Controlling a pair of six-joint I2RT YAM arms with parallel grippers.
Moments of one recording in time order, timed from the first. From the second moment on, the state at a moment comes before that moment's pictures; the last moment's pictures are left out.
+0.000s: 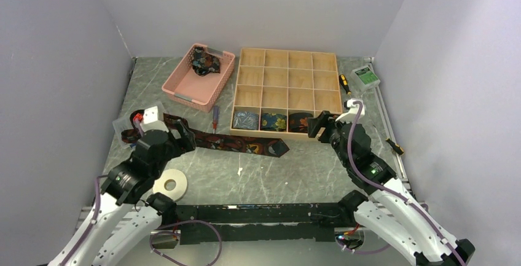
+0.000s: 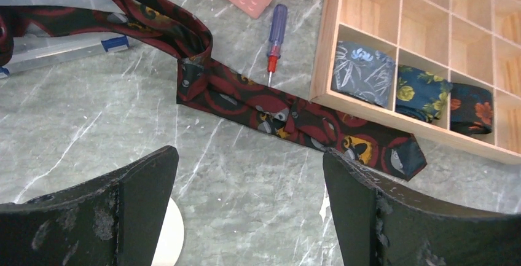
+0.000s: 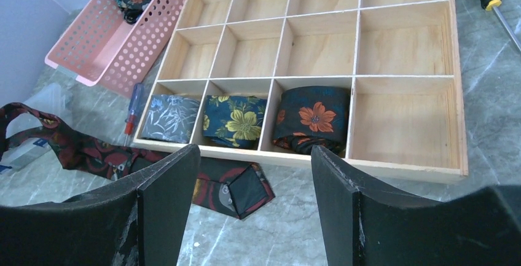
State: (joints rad) left arm -0.53 0.55 0.76 -0.74 -0.44 -0.62; right arm 0.59 0.61 0.63 -0.27 0.36 0.47
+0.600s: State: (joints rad) left arm -0.53 0.47 0.76 -0.80 -0.46 -0.58; right arm 0.59 0.62 0.61 -0.23 0.33 0.46
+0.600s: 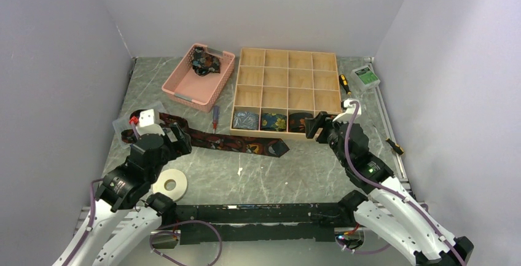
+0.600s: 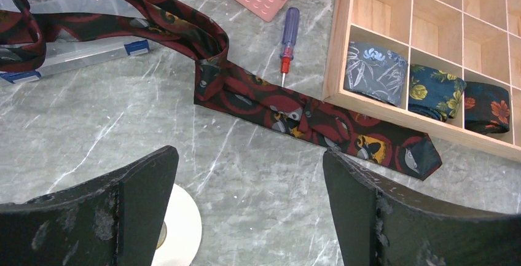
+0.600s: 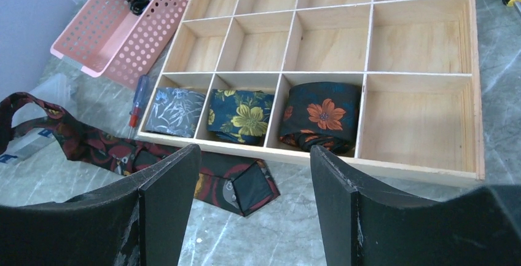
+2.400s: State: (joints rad) left arm -0.53 0.56 0.79 -0.89 -0.52 -0.65; right arm 0.59 0.62 0.59 -0.23 0.30 0.47
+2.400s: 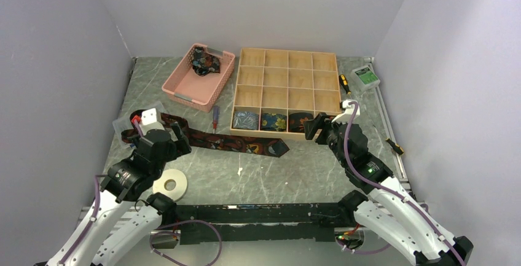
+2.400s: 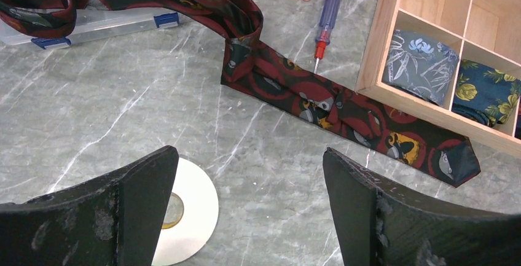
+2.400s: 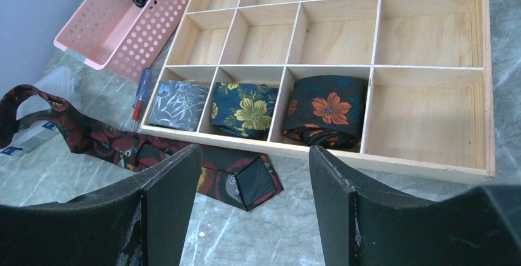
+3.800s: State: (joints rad) left arm -0.53 0.55 0.79 -0.89 -0.52 -0.65; right arm 0.59 0.62 0.59 -0.24 0.30 0.48
